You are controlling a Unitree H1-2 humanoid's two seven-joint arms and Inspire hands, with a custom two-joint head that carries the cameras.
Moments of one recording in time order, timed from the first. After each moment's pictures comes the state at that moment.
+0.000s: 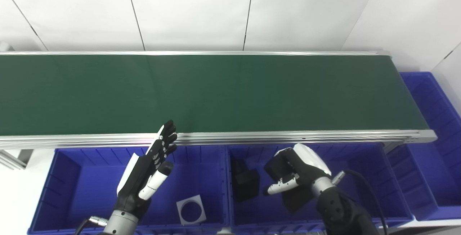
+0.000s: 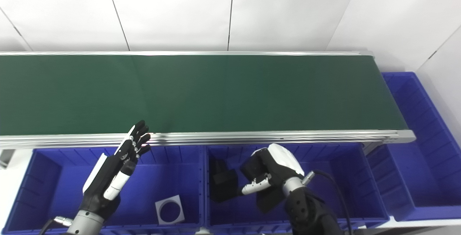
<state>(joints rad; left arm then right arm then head) 0.31 0.09 -0.20 -0.33 0.02 0.05 -0.19 0.08 -0.21 0.23 -0.19 -0.83 0.47 0.47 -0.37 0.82</state>
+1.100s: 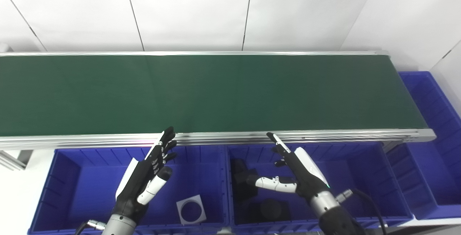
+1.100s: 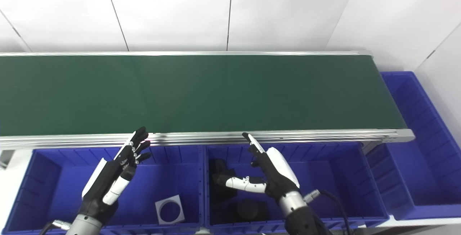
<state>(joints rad) 0.33 0.12 -0.20 -0.30 0.05 0.01 -0.20 0.29 -0.14 0.17 -0.40 -0.44 0.27 0.26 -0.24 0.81</state>
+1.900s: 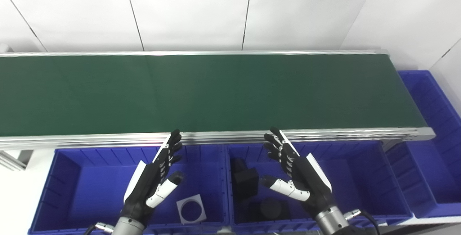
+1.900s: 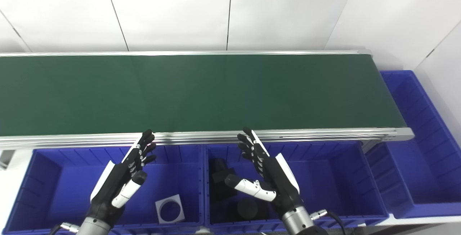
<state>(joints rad) 0.33 0.09 -0.24 -0.29 0.12 0.01 -0.18 0.37 -0.11 0.13 -0.39 -0.07 0.11 0.22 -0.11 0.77</state>
